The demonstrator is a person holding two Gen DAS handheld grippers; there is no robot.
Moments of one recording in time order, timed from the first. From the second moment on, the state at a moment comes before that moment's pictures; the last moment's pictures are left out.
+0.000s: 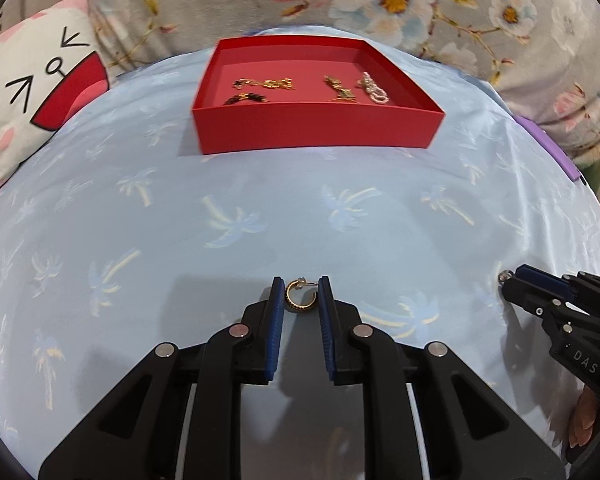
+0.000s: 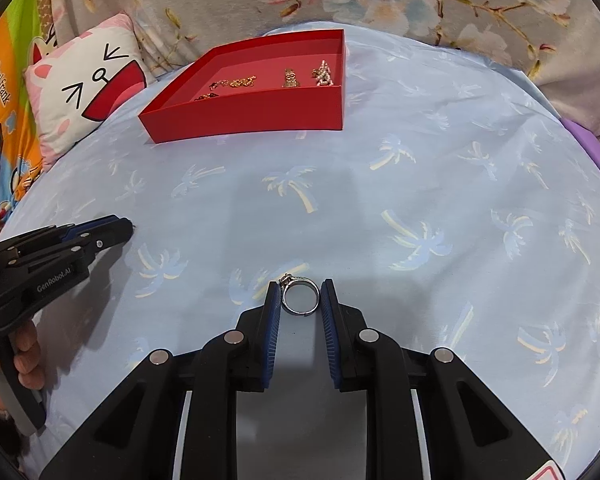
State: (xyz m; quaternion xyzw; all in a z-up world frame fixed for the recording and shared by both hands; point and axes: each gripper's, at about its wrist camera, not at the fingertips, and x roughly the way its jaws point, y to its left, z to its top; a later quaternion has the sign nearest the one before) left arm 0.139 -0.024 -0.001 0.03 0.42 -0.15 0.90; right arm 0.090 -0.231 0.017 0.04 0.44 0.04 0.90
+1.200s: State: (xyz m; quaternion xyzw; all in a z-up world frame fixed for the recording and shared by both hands) left arm 0.135 -0.012 0.001 0.00 0.42 -0.16 0.89; right arm 0.089 -0.226 0.017 0.04 0.43 0.05 0.90
